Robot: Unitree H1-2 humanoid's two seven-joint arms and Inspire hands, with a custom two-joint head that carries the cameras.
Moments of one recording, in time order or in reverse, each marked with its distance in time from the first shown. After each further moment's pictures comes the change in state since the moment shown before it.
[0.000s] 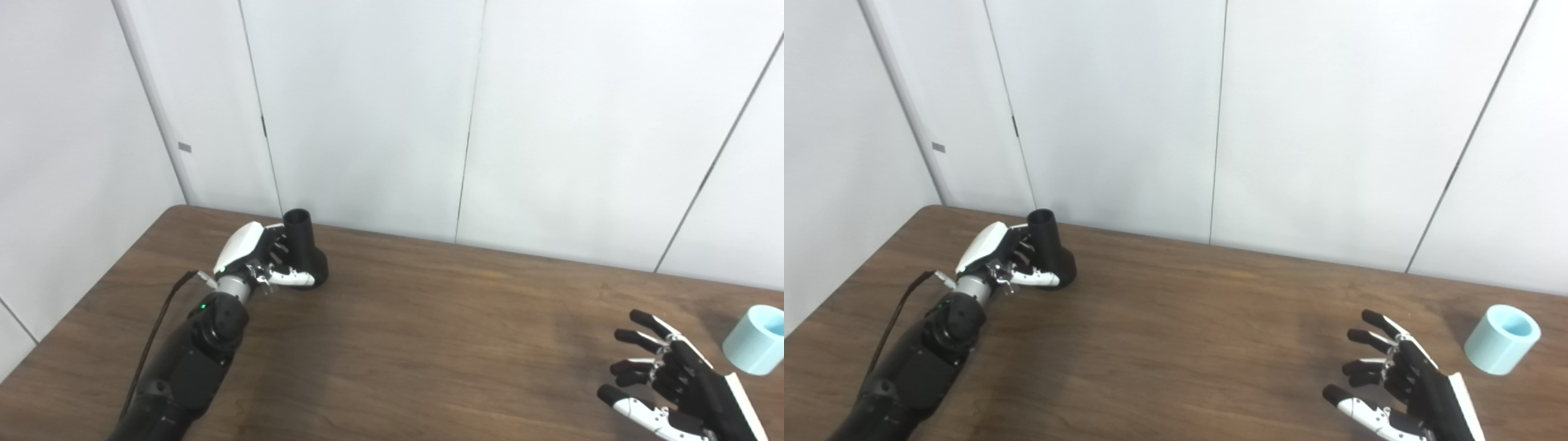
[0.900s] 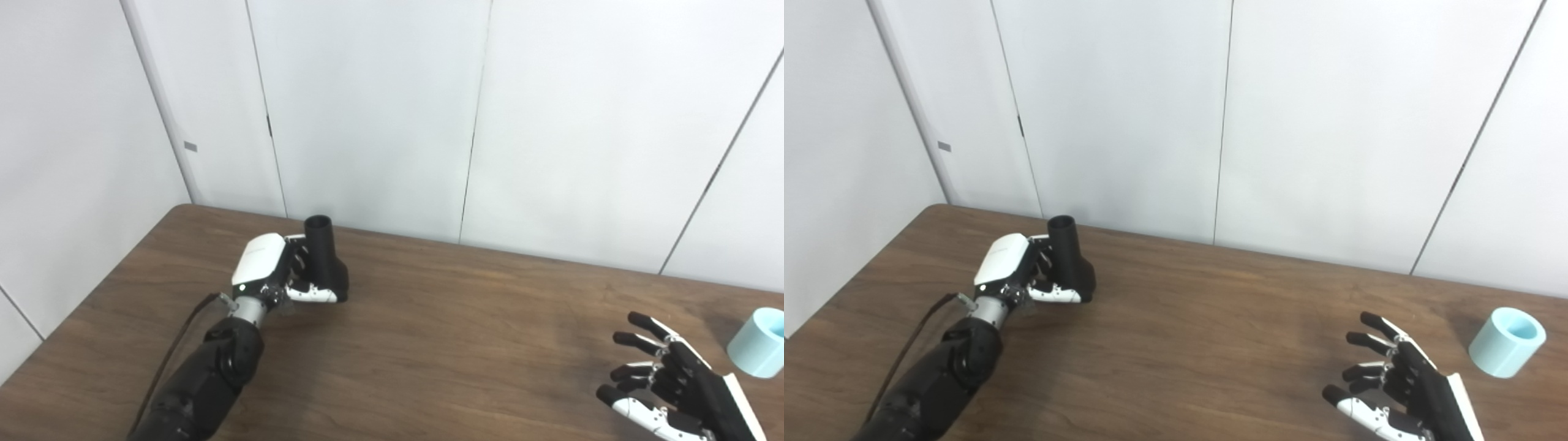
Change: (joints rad) left arm 0.006 -0.022 -0.135 0.172 0.139 -0.234 0.297; right arm -0.001 -0.001 0.002 -0.005 -0.004 0.029 0.000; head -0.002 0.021
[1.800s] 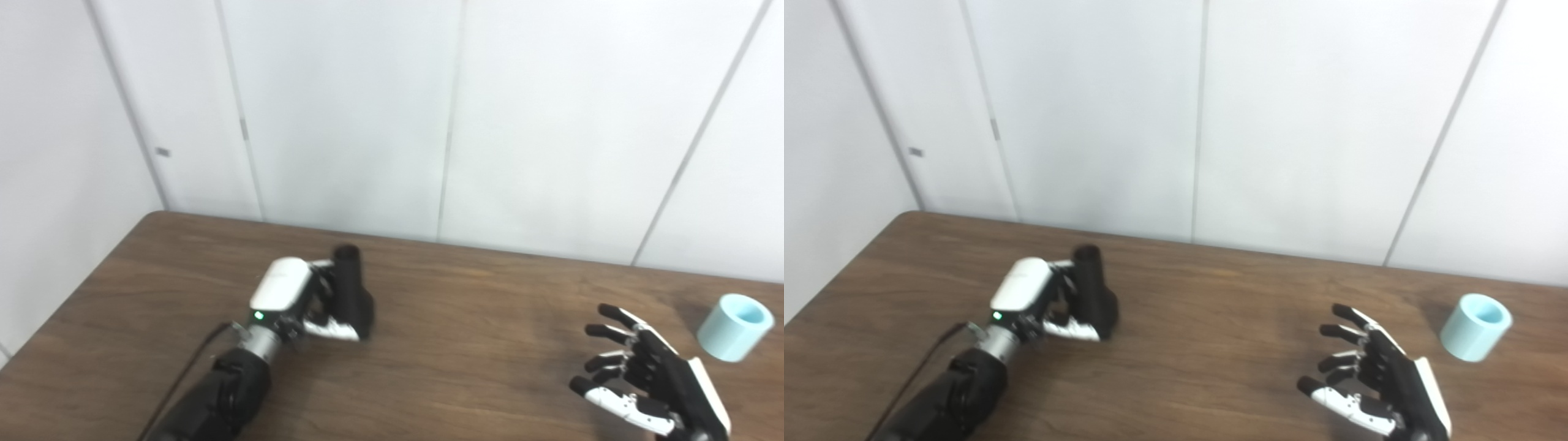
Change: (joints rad) left arm 0.060 -0.053 -0.161 -0.161 0.102 -0.169 -0.008; right arm -0.008 0.009 0.000 0.042 -0.022 -0.043 -0.007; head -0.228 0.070
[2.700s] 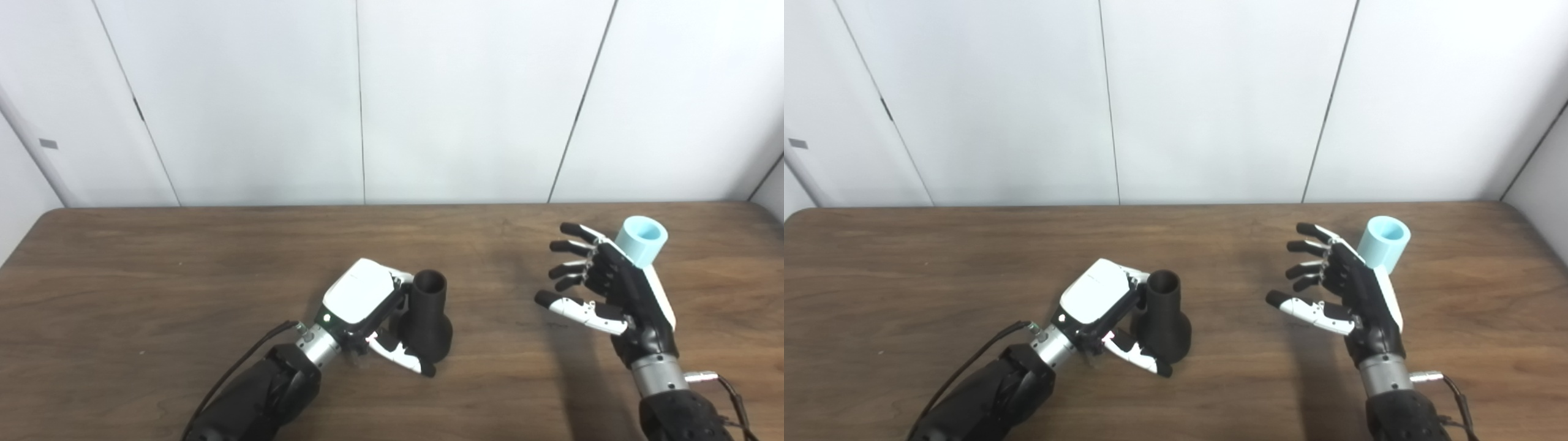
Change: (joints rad) left arm -0.069 -0.184 -0.195 0.045 0.212 -0.153 0.014; right arm -0.047 -0.029 -0.095 0.031 -0.006 -0.074 -0.048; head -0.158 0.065
